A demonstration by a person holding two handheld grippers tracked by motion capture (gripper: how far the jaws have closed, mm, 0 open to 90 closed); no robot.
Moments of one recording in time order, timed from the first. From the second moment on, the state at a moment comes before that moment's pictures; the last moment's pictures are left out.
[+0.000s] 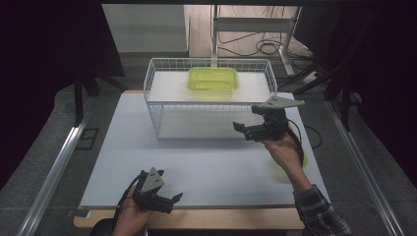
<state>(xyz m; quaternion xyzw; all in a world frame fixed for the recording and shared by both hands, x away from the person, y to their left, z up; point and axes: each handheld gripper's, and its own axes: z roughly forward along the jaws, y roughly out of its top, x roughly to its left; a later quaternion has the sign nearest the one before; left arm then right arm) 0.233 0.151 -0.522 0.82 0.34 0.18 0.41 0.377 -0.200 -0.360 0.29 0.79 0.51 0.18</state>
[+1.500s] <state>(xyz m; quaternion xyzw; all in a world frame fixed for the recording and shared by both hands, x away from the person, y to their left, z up) 0.230 0.150 -0.521 0.83 0.34 0.19 0.41 0.295 -0.234 -0.477 0.30 0.83 0.44 0.14</state>
